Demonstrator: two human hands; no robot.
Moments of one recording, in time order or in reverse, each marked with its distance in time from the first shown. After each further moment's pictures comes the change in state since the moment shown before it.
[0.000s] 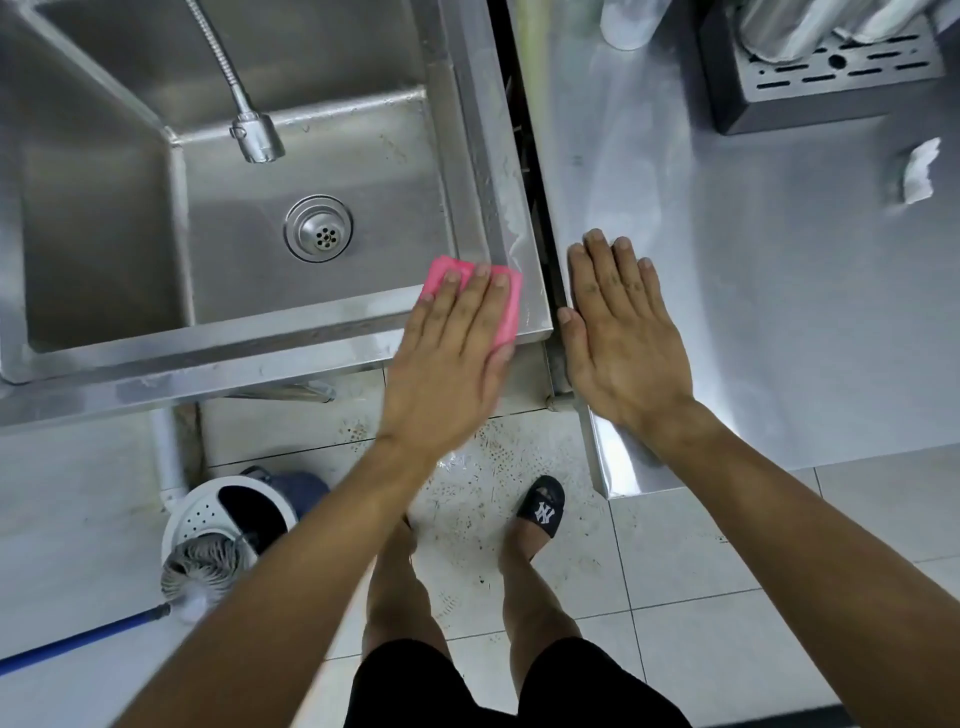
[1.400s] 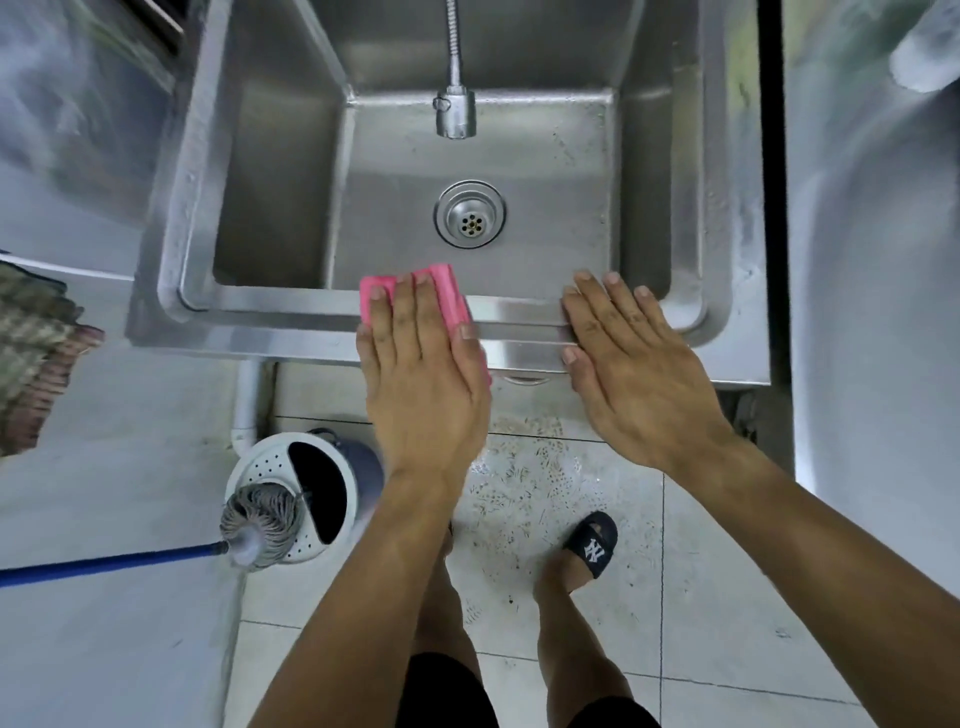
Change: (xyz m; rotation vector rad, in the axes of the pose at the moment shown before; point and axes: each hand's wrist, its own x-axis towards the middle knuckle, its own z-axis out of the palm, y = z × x) left_hand -0.065 -0.113 -0.016 -0.034 0.175 -0.796; right_hand 0.042 -0.139 0.022 -0.073 -0.210 -0.390
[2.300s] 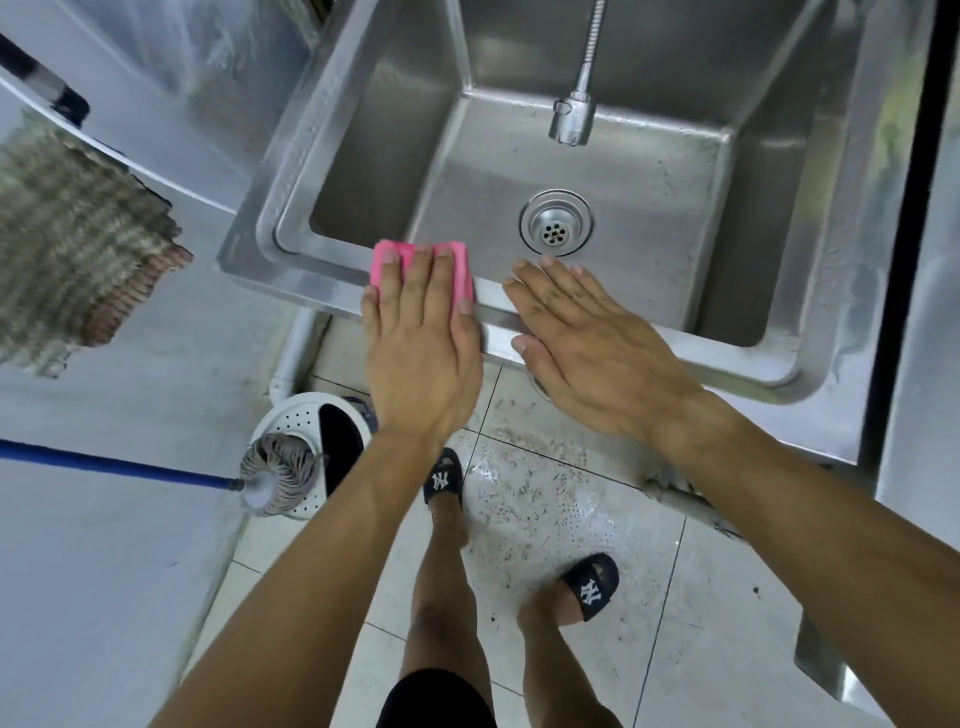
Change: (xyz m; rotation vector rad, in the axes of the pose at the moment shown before) left_hand 0.016 -0.053 -0.006 -0.053 0.070 -0.057; right_hand 0.076 -0.049 0.000 0.012 -0.132 -0.398
